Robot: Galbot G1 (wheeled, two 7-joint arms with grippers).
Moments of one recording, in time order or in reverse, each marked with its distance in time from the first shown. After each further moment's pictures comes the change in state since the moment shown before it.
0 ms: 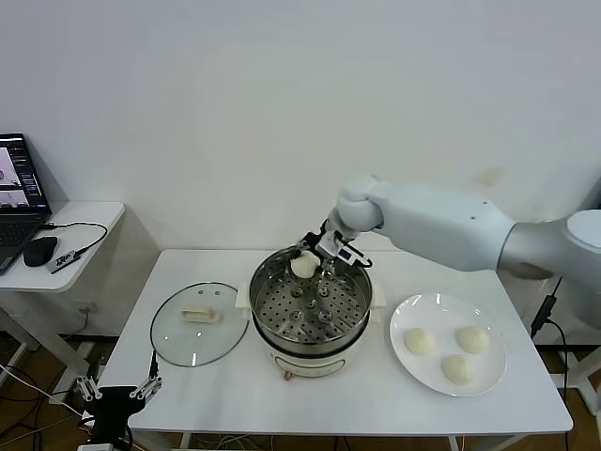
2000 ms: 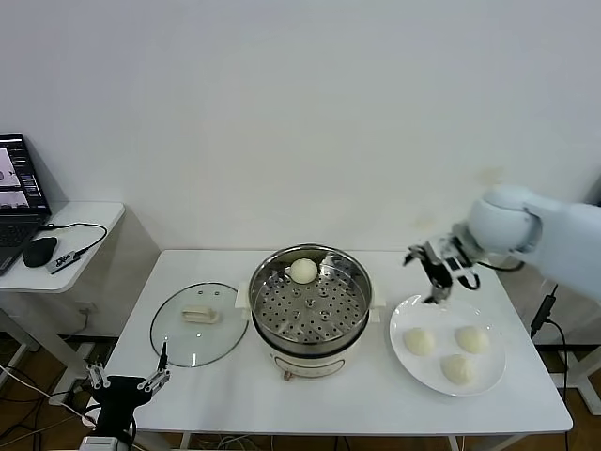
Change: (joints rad) left arm -0.017 0.073 0.014 -0.016 0.005 0.007 0.030; right arm 0.172 -0.687 -0.089 0.526 0.296 -0.584 -0.163
